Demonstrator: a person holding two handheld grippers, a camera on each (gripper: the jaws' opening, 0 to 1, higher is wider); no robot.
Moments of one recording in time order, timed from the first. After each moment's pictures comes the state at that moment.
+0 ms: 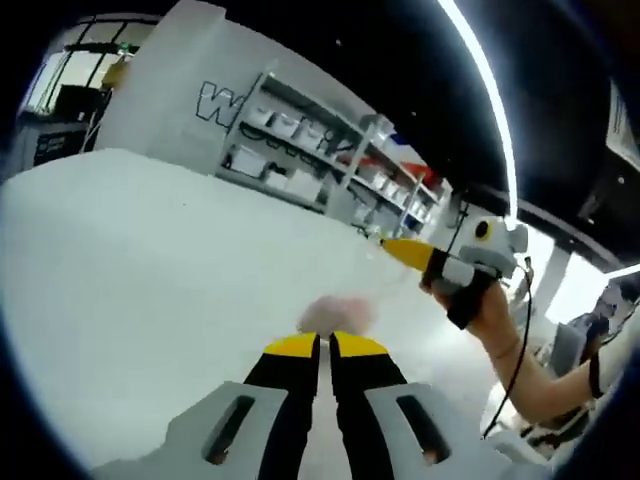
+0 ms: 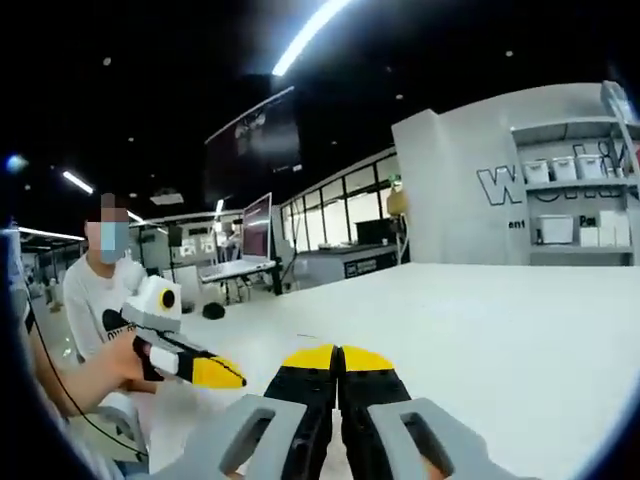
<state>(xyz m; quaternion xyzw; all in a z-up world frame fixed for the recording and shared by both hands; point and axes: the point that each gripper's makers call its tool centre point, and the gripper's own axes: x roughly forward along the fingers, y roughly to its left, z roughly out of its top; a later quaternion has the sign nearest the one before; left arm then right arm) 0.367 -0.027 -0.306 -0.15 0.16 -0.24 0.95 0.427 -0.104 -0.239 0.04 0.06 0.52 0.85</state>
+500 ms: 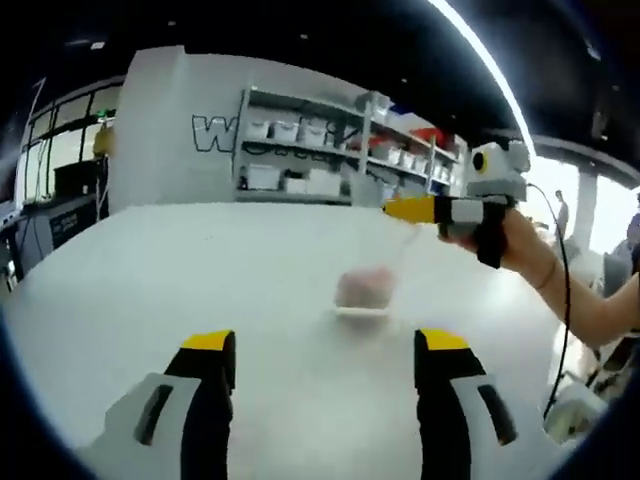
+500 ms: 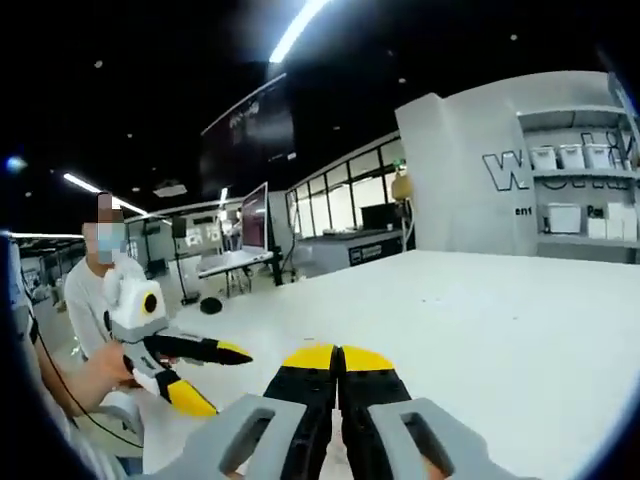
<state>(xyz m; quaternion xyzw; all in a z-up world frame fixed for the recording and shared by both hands) 0.385 -0.003 -0.306 -0.03 0.13 -0.18 0.97 0.459 -0.096 -0.235 0.02 0.09 0.53 0.84</state>
